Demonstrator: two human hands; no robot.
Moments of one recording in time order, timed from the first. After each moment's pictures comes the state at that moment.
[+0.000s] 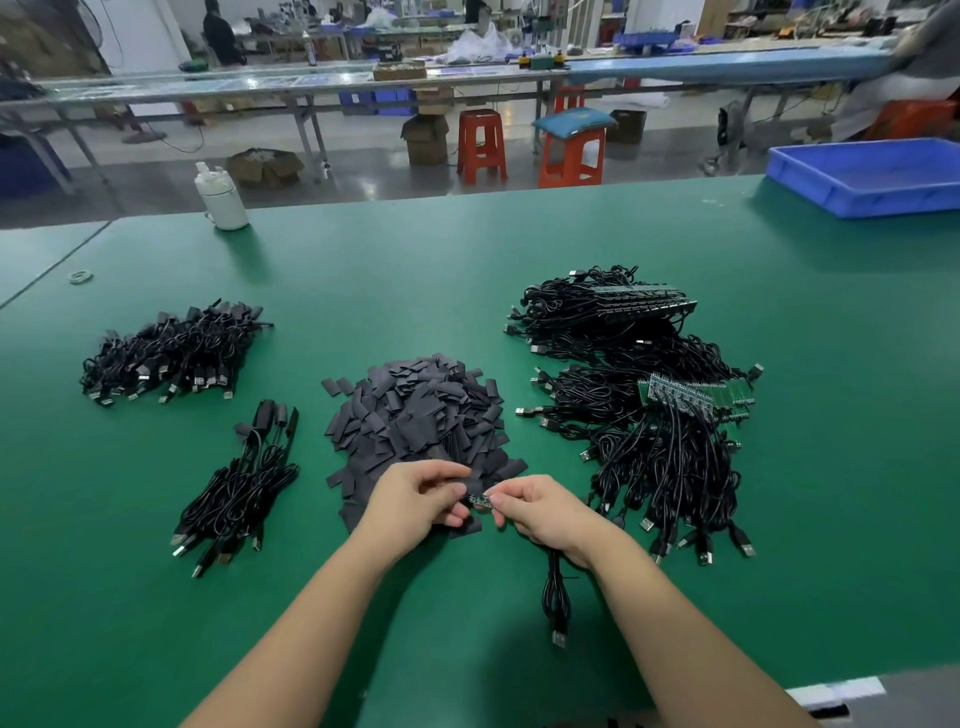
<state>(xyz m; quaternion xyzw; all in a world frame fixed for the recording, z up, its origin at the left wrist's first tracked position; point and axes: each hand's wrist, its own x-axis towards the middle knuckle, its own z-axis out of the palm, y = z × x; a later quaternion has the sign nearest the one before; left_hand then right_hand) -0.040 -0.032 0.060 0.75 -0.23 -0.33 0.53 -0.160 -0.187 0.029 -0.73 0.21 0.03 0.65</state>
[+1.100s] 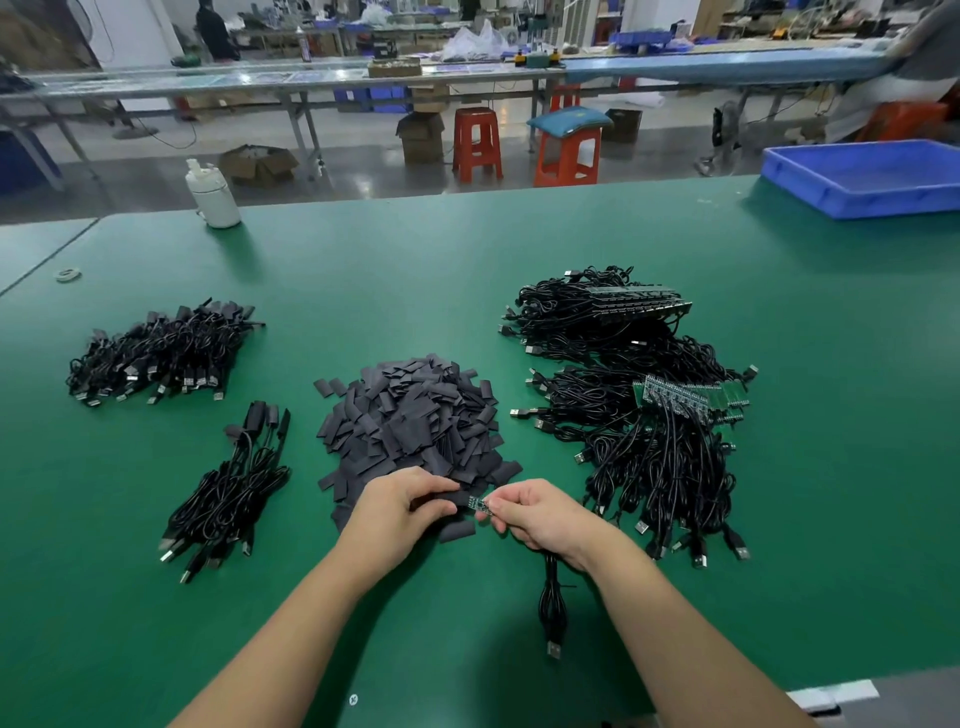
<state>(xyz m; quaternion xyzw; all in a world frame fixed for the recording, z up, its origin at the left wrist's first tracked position) -0.030 -0.016 0.054 0.82 -0.44 -0.11 0.35 -0.162 -0.192 0.026 -0.72 0.20 0.07 0.66</state>
